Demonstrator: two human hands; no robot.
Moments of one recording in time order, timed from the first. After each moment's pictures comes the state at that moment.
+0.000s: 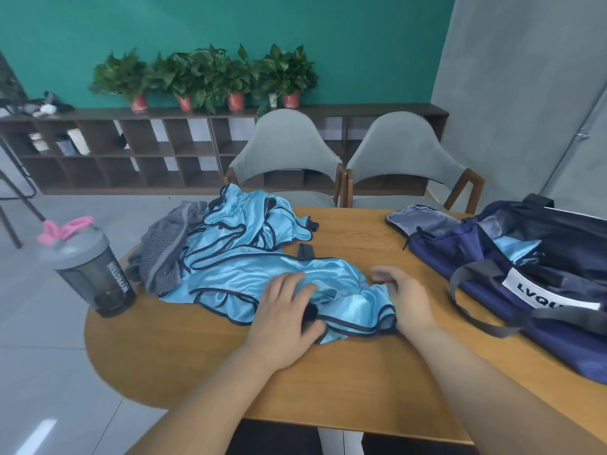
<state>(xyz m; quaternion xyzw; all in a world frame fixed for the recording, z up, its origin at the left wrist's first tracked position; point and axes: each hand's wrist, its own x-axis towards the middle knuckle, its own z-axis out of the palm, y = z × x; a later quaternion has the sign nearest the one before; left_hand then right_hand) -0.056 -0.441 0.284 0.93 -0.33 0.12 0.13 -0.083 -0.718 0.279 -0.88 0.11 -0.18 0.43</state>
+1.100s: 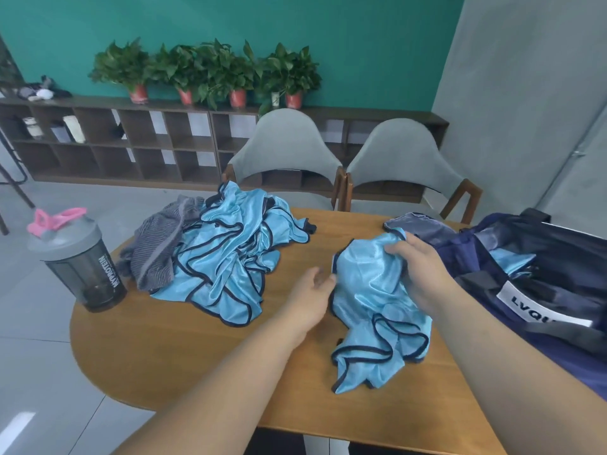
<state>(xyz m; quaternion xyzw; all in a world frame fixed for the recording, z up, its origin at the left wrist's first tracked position) -0.042 -0.513 0.321 0.77 -0.04 -0.18 0.62 -0.066 -0.732 0.364 -0.62 0.08 -0.10 0.77</state>
